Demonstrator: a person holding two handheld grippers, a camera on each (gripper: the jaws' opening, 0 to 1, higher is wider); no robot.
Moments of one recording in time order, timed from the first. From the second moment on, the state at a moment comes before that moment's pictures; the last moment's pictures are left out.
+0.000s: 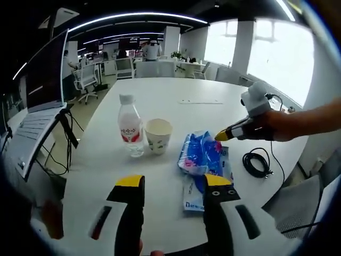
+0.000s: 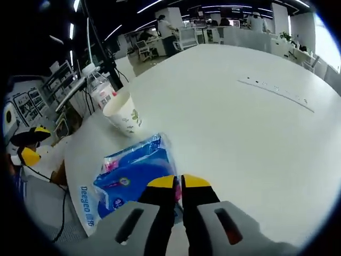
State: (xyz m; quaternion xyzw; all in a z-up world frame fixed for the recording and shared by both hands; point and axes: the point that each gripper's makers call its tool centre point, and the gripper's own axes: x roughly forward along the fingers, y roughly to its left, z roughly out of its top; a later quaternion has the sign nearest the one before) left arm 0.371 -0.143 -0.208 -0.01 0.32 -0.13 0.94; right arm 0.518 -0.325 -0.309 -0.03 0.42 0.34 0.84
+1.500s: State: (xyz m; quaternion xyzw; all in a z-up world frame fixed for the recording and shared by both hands) left arm 0.385 -0.162 -0.205 -0.01 0.31 -0.15 0.94; right arm 0.485 -0.490 -0.260 0.16 0.39 0.13 0.90
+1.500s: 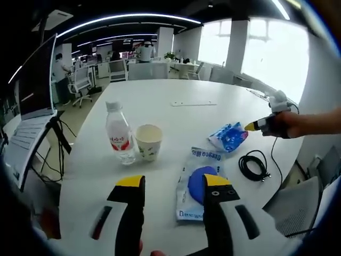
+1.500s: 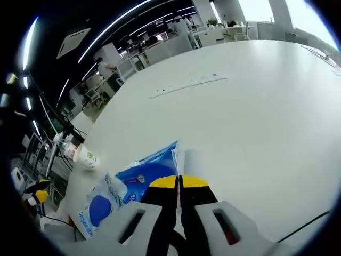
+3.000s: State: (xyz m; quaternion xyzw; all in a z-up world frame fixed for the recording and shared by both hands) left arm 0.367 -0.172 -0.223 -0.01 0.33 -0.15 0.93; right arm 0.477 -0.538 -0.272 0.11 0.42 0.10 0.89
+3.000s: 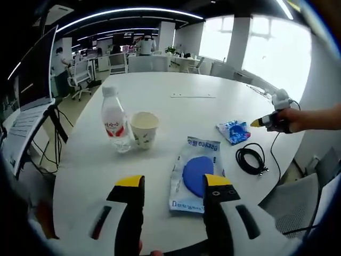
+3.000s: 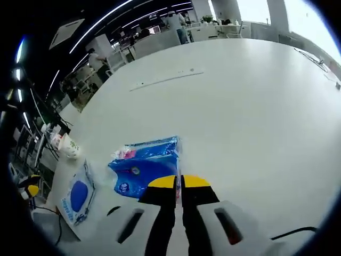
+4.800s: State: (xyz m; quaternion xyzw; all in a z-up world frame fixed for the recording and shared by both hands) left arm 0.344 -0.194 -0.267 -0.04 0.39 -0.16 0.91; right arm 0.501 -0.419 -0.261 0.00 0.38 0.27 0.88
